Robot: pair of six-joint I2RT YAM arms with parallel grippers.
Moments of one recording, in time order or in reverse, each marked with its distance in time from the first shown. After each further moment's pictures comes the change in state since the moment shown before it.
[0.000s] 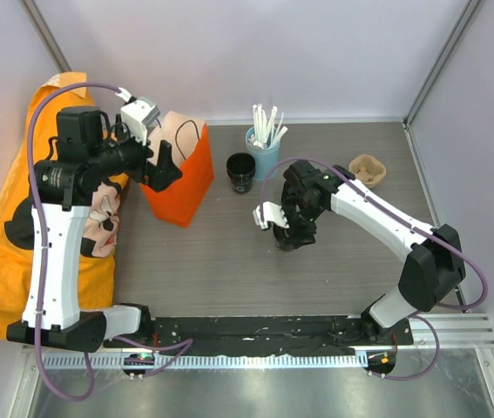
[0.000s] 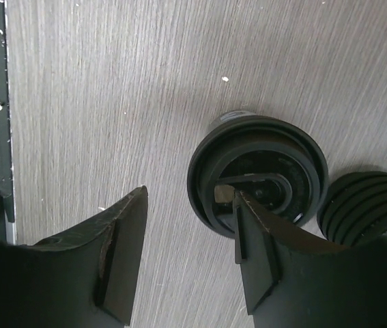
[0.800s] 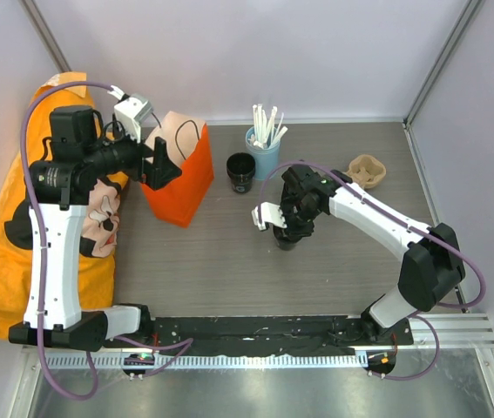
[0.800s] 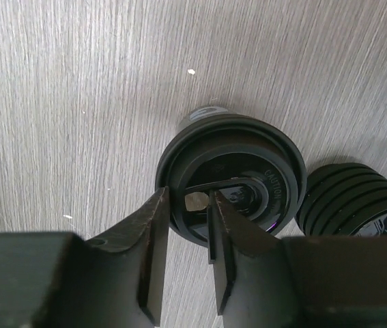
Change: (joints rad) left arm 0.050 -0.003 -0.002 0.014 0.095 -0.034; right arm 0.004 0.005 -0.071 0.139 0.069 0.004
